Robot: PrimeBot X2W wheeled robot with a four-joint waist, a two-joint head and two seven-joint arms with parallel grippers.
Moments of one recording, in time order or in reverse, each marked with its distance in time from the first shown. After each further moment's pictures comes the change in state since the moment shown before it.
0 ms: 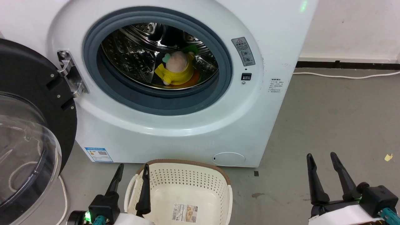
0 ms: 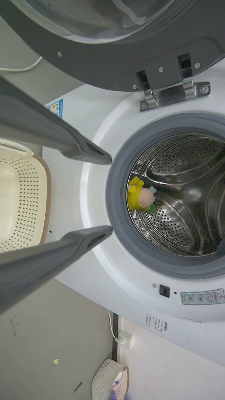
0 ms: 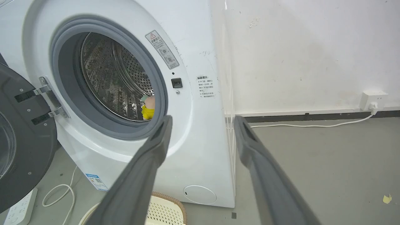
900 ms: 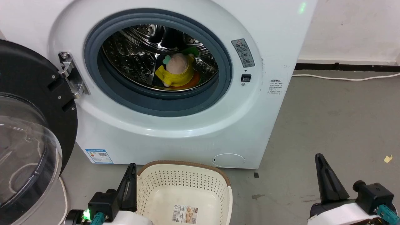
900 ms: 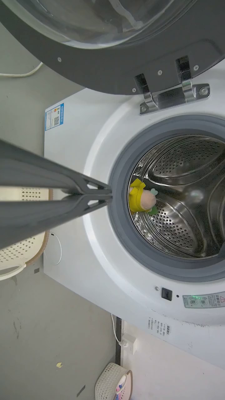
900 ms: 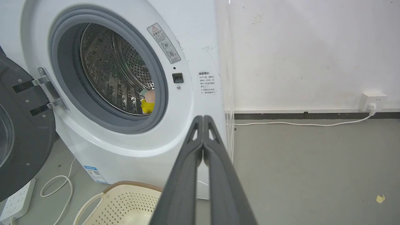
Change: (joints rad) left arm 0.000 -0.008 0.023 -0.011 0.021 -0.010 0.039; right arm -0.001 0.000 0.001 -0.005 -0.028 0.000 0.037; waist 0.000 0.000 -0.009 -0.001
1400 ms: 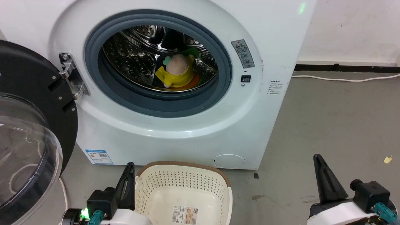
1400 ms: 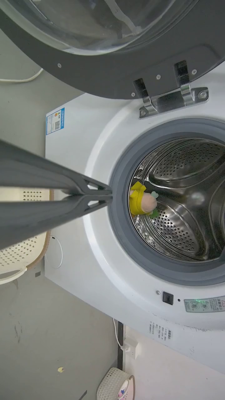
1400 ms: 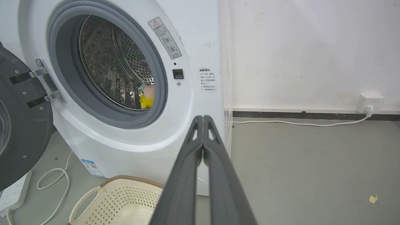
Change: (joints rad) left arm 0.000 -0.006 0.020 -0.012 0.024 -0.009 0.034; right arm -0.001 0.000 0.000 -0.007 -0.029 0.000 0.035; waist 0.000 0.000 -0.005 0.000
